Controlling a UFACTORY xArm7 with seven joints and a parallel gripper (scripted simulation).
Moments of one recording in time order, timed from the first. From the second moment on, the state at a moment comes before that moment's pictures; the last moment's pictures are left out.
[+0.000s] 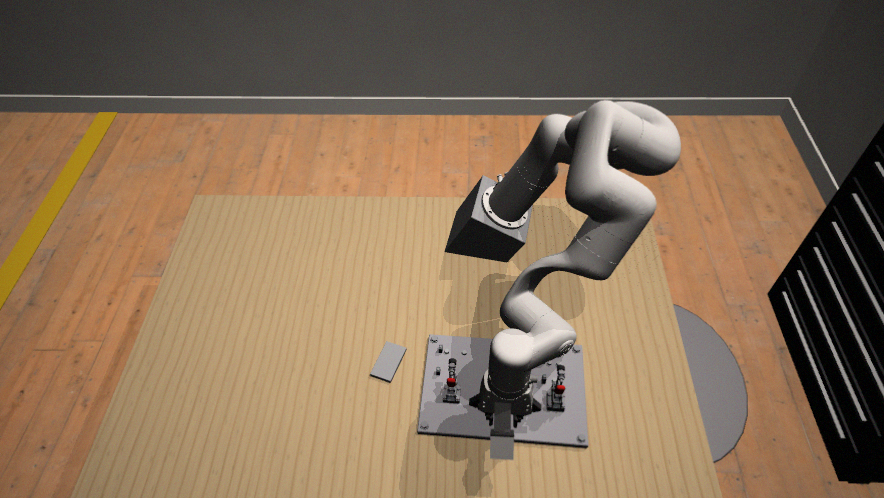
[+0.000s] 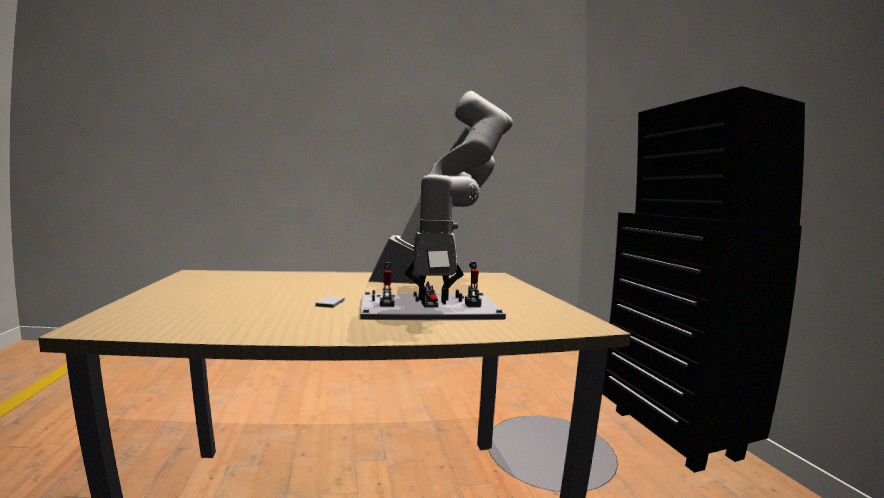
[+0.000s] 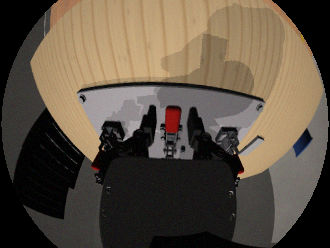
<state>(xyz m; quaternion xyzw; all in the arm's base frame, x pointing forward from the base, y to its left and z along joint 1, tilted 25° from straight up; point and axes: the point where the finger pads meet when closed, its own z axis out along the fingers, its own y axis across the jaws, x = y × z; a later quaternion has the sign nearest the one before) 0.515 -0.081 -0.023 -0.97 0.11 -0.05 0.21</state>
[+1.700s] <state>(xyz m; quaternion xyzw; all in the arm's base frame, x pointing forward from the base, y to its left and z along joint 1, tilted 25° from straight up) 0.517 -0.080 -0.027 -0.97 0.11 -0.05 0.21</state>
